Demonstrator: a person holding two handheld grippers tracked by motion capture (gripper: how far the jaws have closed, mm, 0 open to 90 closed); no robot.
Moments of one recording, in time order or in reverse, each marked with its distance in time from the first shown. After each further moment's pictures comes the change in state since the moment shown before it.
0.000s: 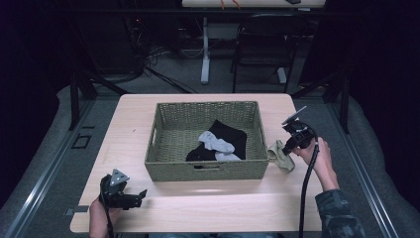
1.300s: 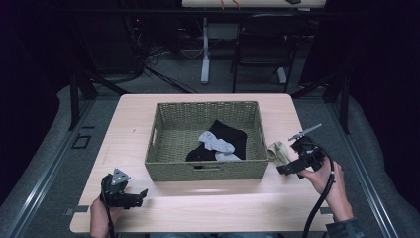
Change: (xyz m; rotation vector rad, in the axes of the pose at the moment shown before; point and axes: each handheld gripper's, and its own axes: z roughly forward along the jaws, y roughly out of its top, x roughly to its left) left arm -0.001 0.002 0.003 0.003 -0.004 0.004; right arm 0.056 -0.078 -0.049 -0.212 0.005 -0.154
